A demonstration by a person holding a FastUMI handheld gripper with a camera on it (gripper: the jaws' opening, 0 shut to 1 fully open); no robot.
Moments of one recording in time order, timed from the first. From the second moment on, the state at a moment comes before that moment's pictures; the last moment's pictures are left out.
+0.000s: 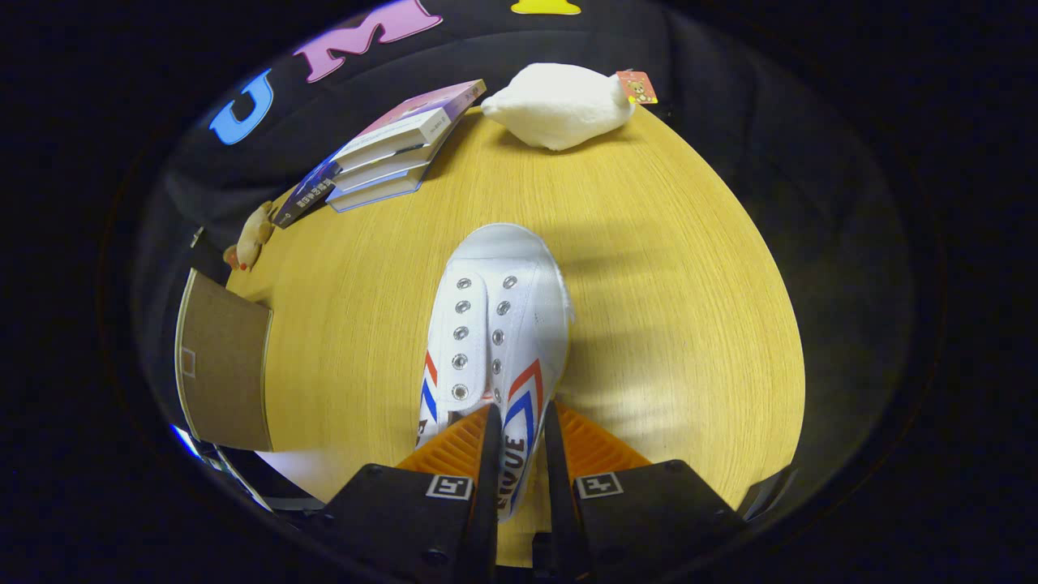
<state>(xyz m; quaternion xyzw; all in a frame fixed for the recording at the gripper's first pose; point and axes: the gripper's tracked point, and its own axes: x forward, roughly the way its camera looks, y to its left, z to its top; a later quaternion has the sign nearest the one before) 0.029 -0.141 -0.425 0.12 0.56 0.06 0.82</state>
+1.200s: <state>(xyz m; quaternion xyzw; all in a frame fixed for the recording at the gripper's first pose) -0.012 -0.074 -0.243 0.19 0.50 0.07 0.84</state>
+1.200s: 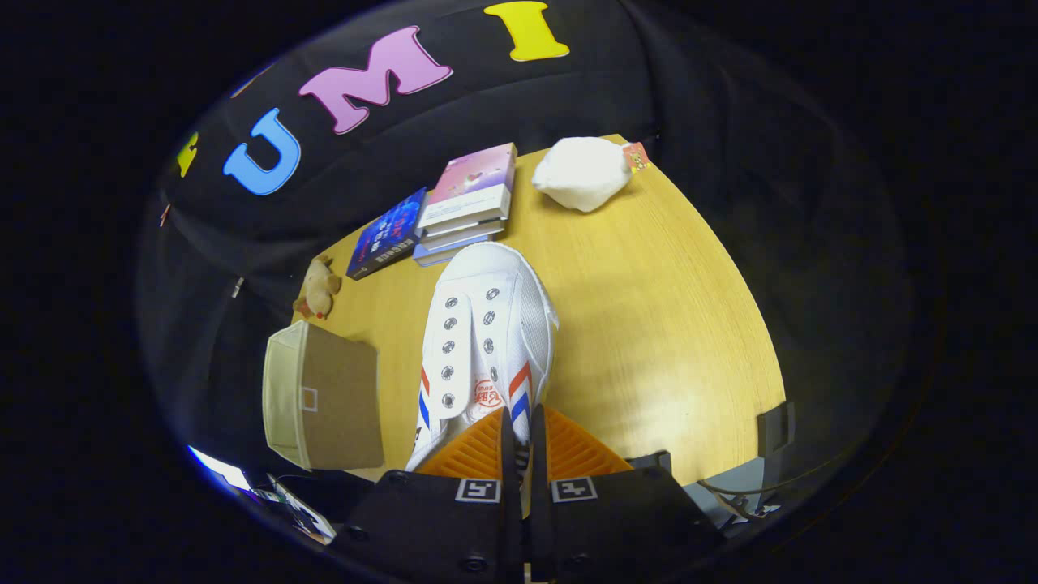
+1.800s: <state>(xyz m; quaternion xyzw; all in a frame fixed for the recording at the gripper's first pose) -0.039 0.128 -0.165 0.21 0.48 0.16 0.84</state>
